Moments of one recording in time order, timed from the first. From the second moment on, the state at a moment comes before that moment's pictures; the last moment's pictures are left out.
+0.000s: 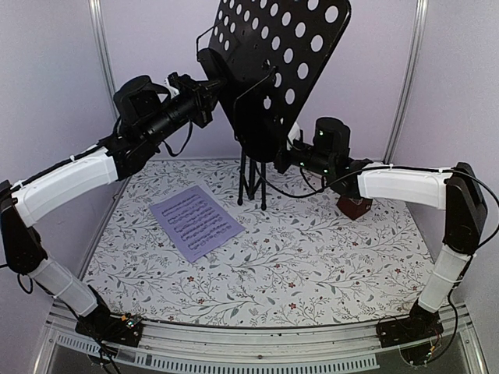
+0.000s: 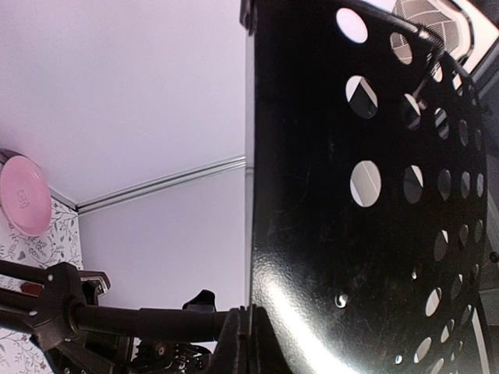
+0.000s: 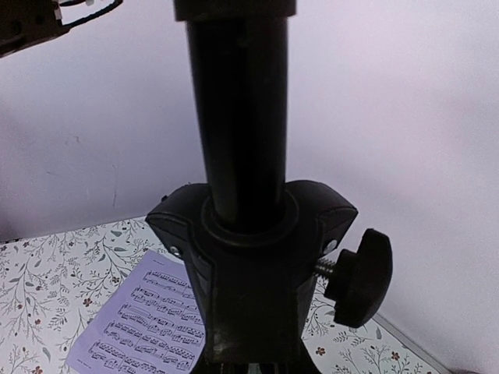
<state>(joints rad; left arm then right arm) -0.70 1.50 1.42 0.35 0.03 -1.40 0.73 1.77 1.32 0.44 -0.23 -0.14</state>
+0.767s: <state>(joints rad) -0.63 1.47 1.31 0.55 0.03 -1.51 0.74 1.70 1.24 0.35 -0.30 -0.08</state>
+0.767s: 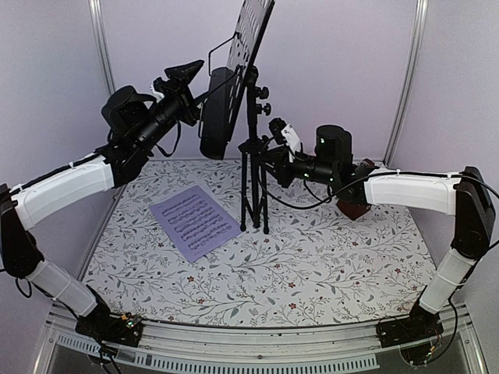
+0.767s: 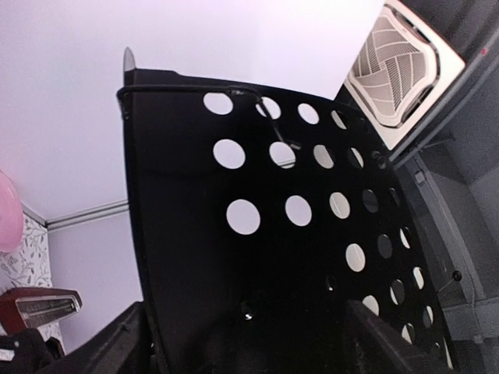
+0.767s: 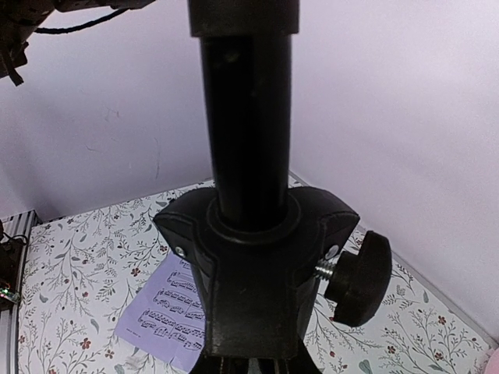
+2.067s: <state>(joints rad) -0.61 1.43 0.80 0.49 0.29 -0.10 0.72 1.68 1.25 0.29 -0.32 -0.04</state>
